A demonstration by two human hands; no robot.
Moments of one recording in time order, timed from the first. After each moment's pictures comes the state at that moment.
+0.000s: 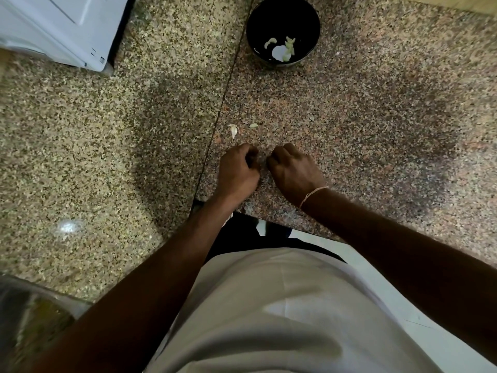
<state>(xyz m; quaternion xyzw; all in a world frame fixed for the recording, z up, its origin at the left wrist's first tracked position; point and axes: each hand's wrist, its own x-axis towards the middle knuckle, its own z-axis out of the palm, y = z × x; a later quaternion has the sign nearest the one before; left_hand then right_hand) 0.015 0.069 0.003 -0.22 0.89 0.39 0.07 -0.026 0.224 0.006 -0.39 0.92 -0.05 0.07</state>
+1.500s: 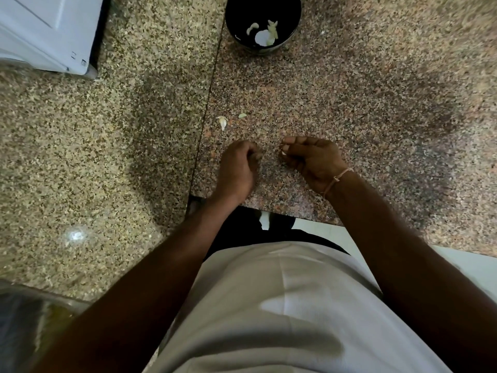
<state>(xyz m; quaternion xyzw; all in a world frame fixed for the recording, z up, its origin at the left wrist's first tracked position) 0.026 0.083 -0.007 -0.13 0.92 0.36 0.05 -0.035 0.256 0.006 0.25 0.54 -0.74 0.30</state>
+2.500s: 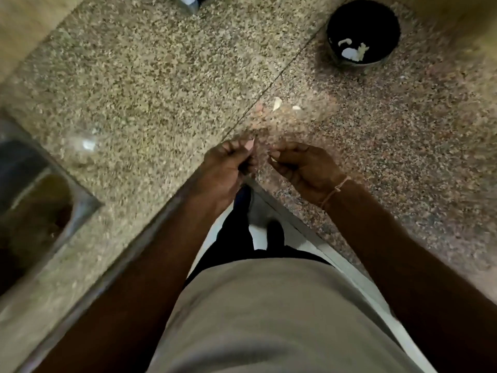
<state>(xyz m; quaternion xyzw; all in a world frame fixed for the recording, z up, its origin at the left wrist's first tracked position) 0.121 0.104 0.067 -0.44 0.44 0.77 -0.14 -0.004 0.222 0.052 0.08 0.51 -0.67 0.53</state>
